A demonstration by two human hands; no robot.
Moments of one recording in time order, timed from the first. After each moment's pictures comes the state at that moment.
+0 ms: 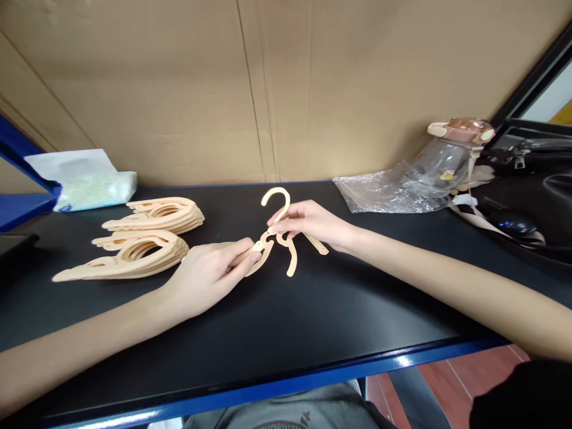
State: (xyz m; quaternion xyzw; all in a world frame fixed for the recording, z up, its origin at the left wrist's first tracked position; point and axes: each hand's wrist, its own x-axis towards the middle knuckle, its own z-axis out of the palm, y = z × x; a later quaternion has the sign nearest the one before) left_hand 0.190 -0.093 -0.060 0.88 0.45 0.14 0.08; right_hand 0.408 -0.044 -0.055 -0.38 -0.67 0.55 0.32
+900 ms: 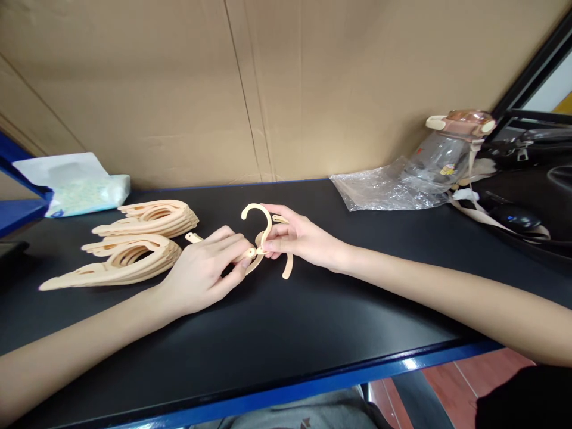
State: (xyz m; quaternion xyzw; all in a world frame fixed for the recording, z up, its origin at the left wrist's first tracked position) left_hand 0.187 -0.081 -0.066 0.93 0.30 0.20 -0.05; right_hand 0.402 -0.069 -0.064 -0.29 -0.63 0.63 0.35
